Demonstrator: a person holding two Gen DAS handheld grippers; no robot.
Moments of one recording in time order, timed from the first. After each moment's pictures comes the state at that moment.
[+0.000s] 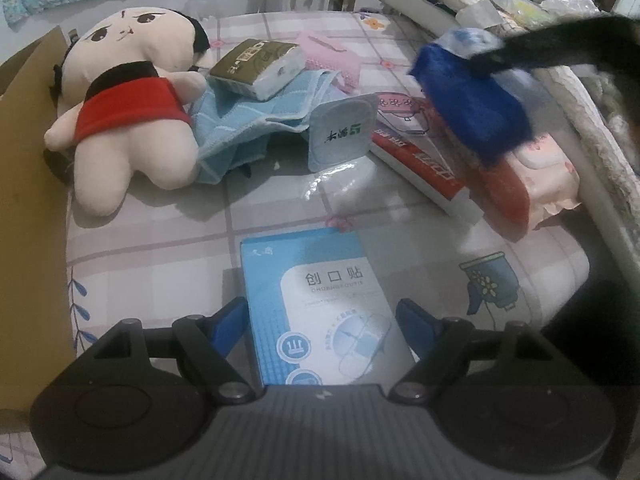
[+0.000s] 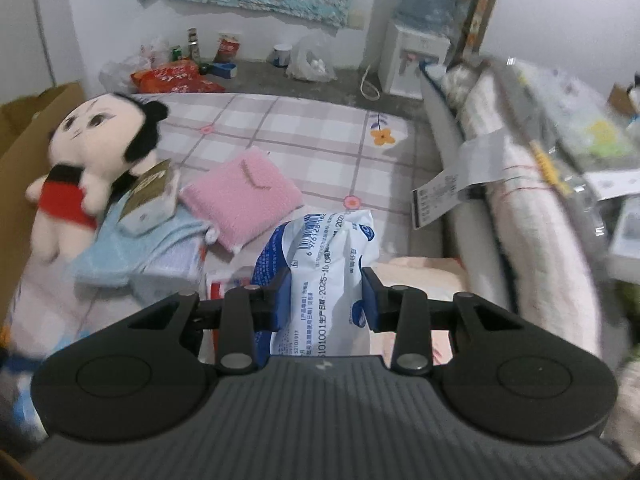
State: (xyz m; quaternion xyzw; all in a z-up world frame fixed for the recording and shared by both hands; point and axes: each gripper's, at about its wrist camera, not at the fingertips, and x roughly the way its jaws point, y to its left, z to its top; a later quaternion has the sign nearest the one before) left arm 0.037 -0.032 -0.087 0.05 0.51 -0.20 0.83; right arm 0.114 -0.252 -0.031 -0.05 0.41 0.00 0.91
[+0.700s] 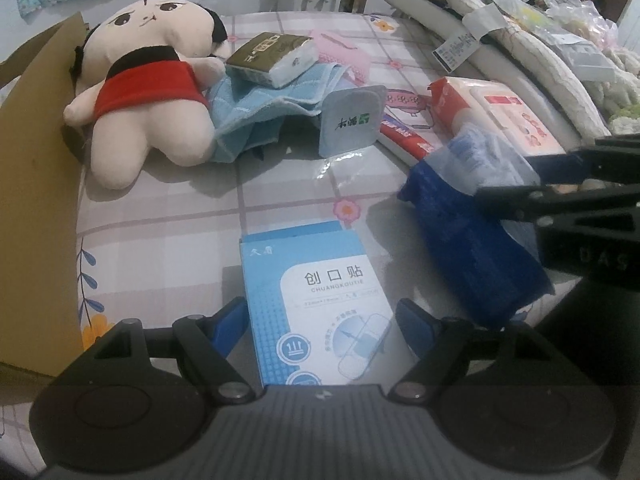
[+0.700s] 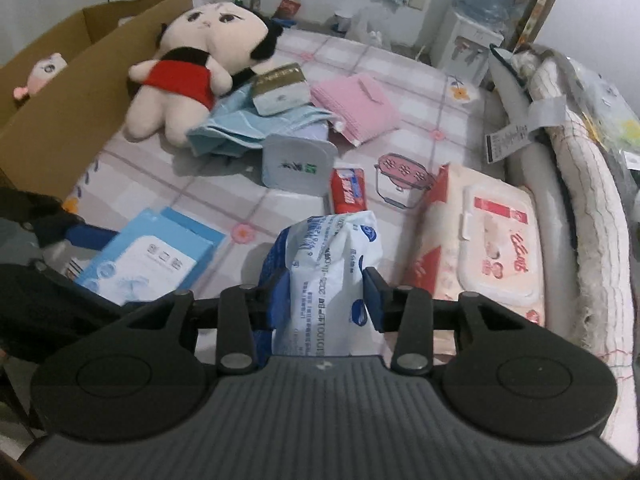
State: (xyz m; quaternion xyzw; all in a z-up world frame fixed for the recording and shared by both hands) left arm 0.022 -0.021 -0.091 0.04 0.51 -0.19 0.84; right arm 0.012 -0.171 -0.050 -0.11 0.45 0.06 0.88
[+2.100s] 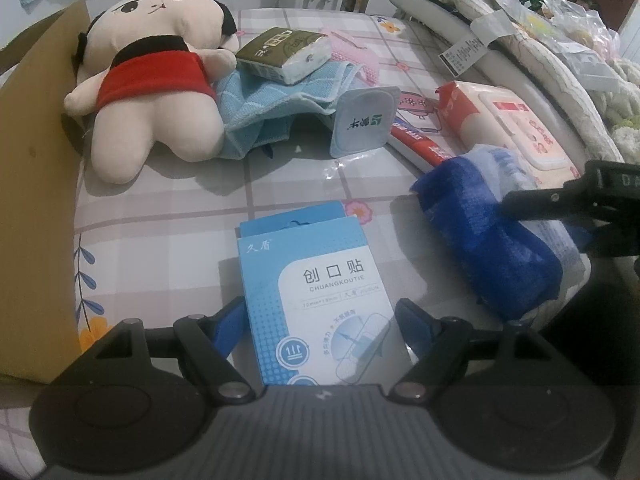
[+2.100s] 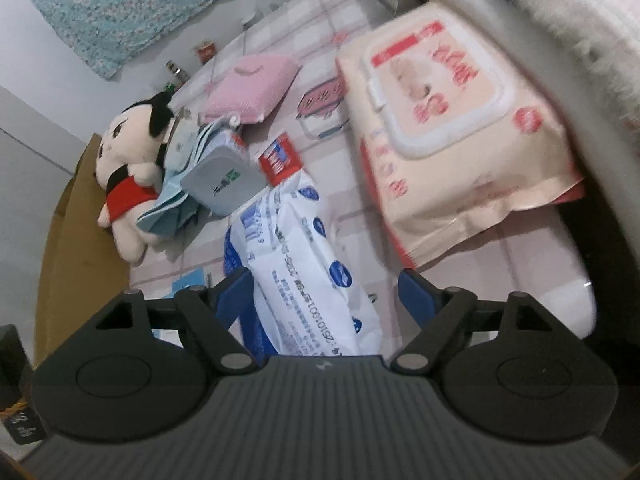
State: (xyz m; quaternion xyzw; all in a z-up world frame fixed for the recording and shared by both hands) left arm 0.029 -0.012 -0.095 0.03 0.51 -0.19 0.84; right arm 0.011 -0.287 -0.101 0.29 0.48 0.02 0.83
